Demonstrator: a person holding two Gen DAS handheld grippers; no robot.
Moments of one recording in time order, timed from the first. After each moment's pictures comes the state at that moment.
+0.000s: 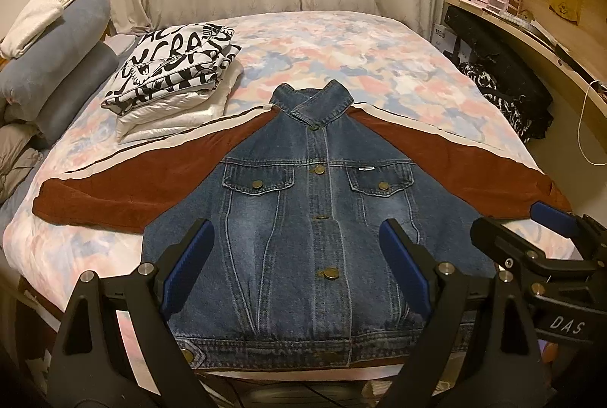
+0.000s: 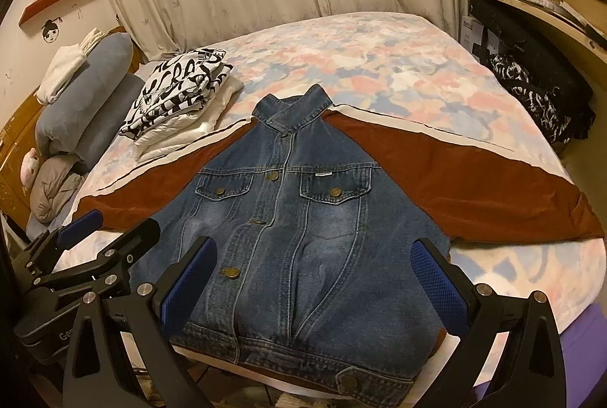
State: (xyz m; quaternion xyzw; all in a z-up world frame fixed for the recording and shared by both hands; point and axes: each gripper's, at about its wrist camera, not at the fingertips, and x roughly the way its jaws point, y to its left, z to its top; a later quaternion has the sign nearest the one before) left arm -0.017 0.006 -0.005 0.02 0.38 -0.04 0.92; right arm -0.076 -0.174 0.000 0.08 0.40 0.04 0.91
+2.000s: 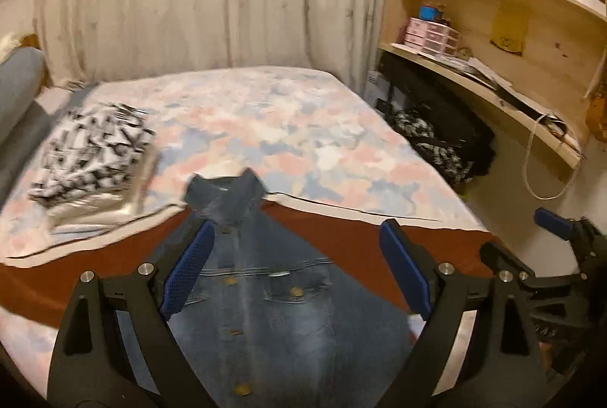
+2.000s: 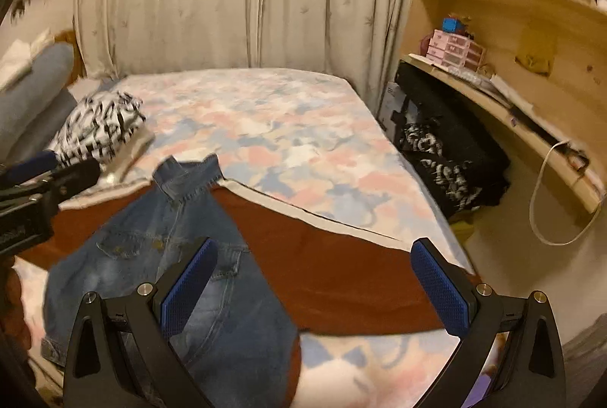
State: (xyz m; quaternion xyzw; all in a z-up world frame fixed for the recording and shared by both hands) left arm 0.070 -0.081 0.091 0.00 0.30 -0.19 0.93; right arm -0.057 -0.307 0.119 0.01 0.30 -0.08 0.95
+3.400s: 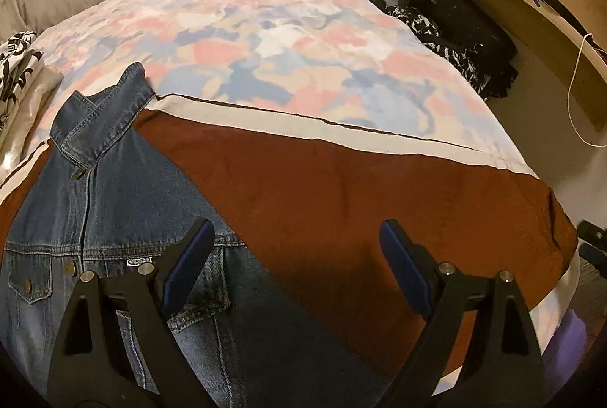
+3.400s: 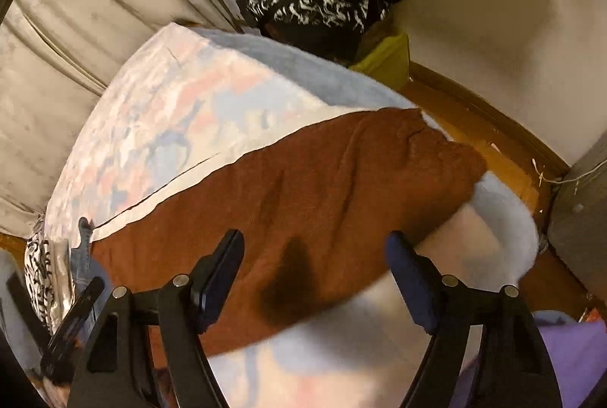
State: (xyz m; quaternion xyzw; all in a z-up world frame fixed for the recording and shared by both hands) left arm 0.201 -0.273 -0.151 0.05 0.45 -0.20 0.87; right arm -0.027 -0.700 -0.194 0.35 0.43 -0.23 0.80
